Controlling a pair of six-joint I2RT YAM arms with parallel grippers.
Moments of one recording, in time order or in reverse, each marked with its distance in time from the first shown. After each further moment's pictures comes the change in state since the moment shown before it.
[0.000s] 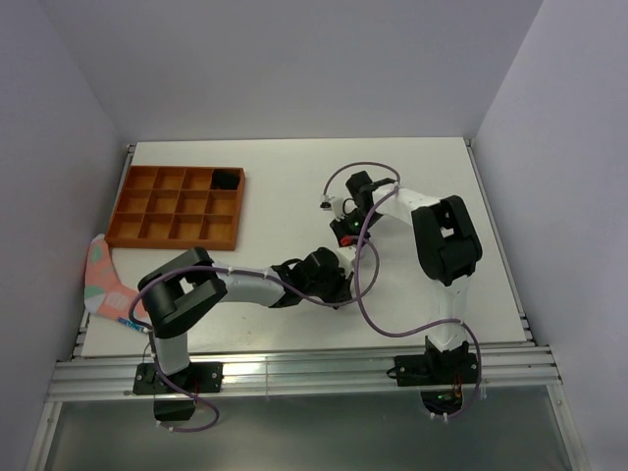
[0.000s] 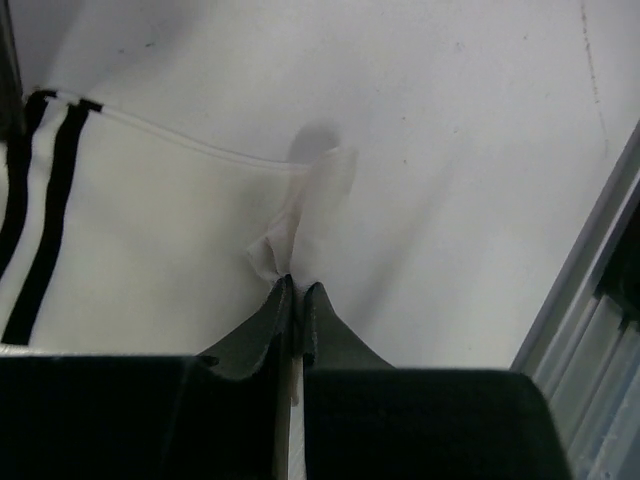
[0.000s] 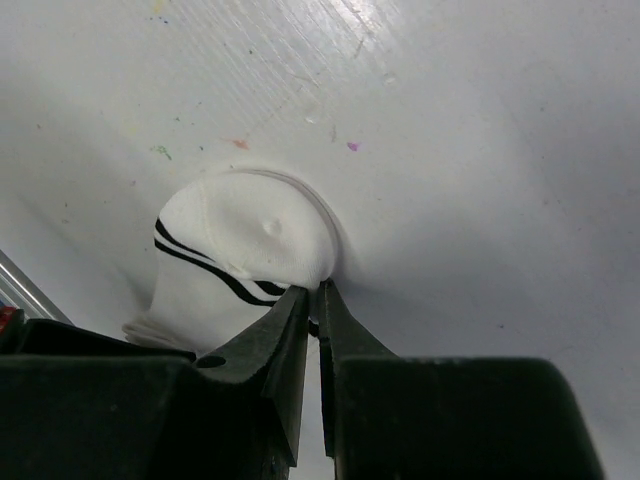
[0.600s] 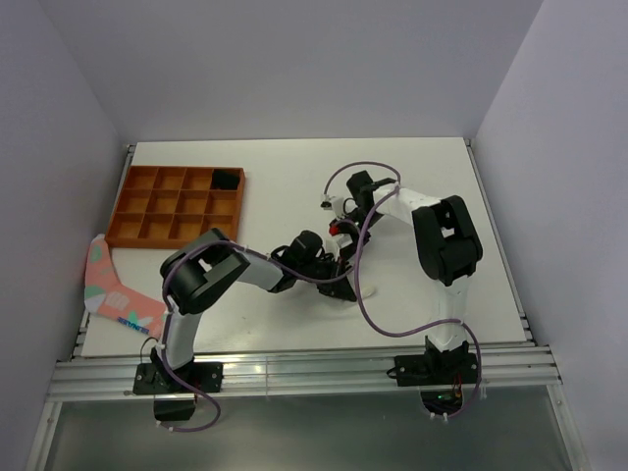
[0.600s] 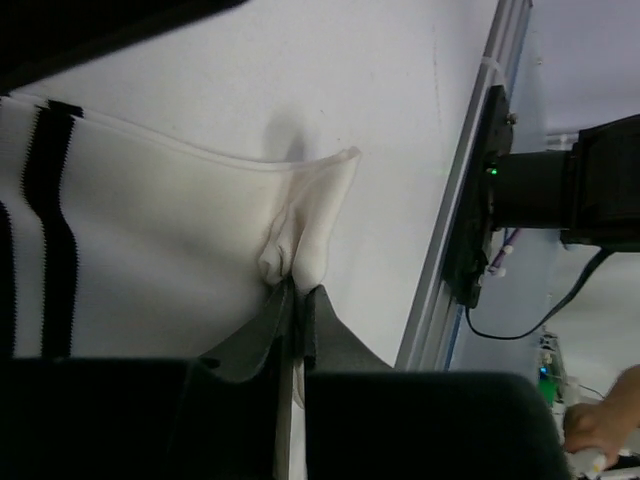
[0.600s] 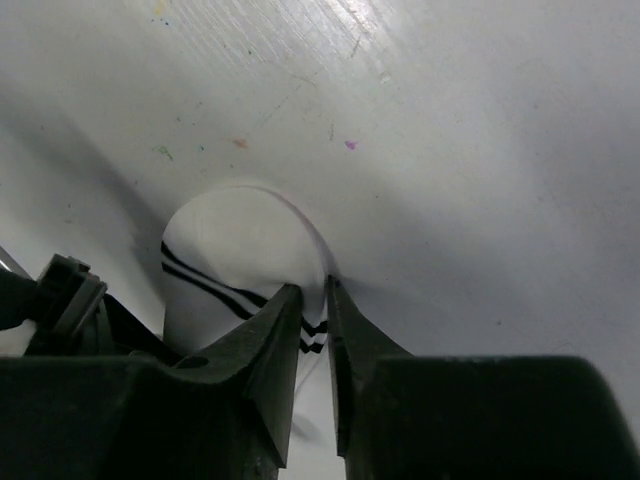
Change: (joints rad) left arm 0.189 0.198 0.025 0.251 0.538 -0.312; right arm 0.009 -0.001 -0.002 0.003 -0.002 -0.002
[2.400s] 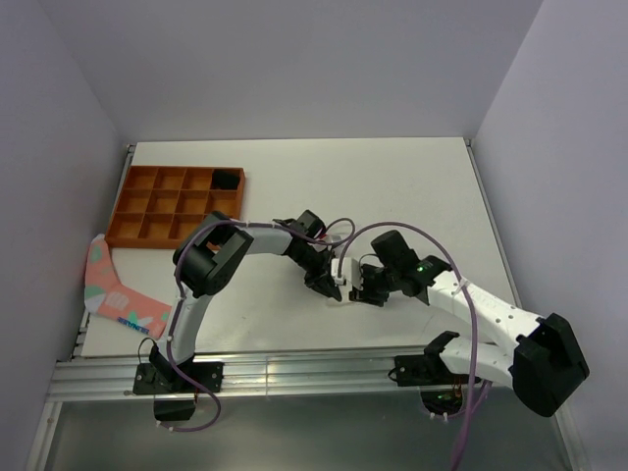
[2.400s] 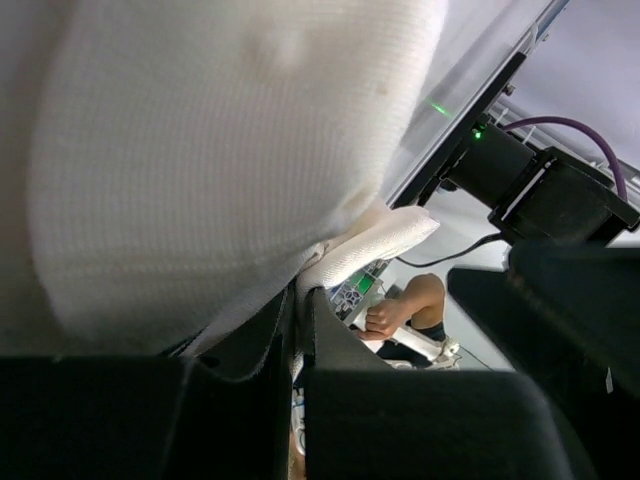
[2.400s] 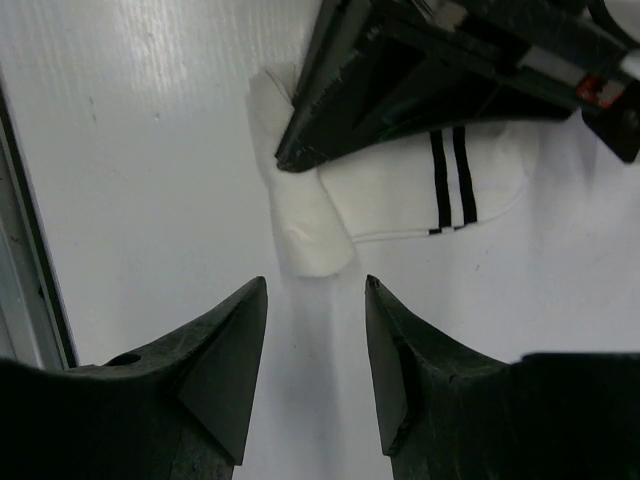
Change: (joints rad) left arm 0.138 0.169 0.387 -0.855 0.260 -0.080; right arm 0.193 -0.941 -0.758 0.253 0.093 -0.480
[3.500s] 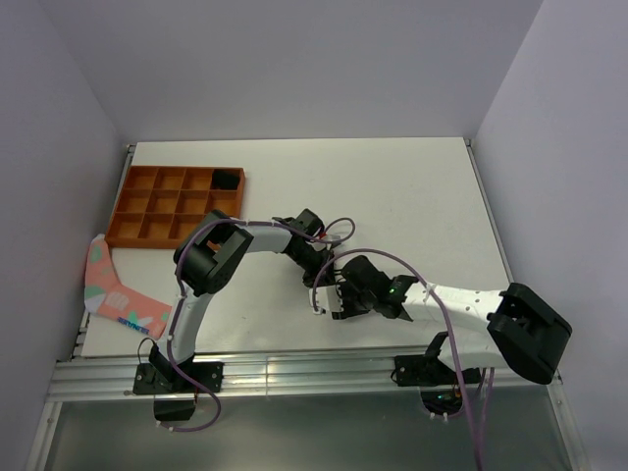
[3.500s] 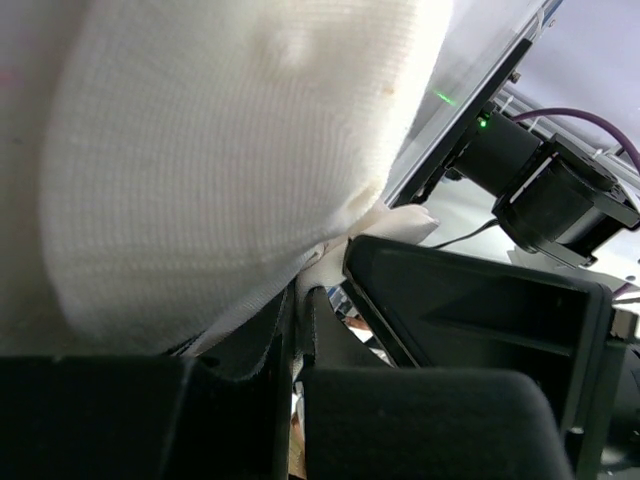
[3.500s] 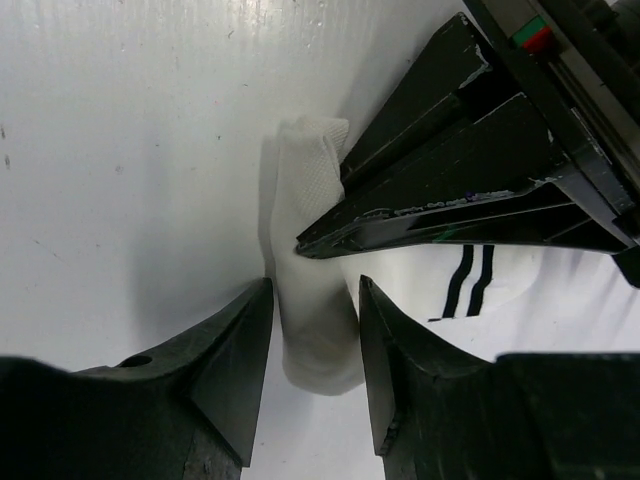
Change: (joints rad) left arm 0.014 0.014 0.023 -0.053 0.019 0.058; right arm 0.309 0.162 -0.124 0.346 0.312 -0.039
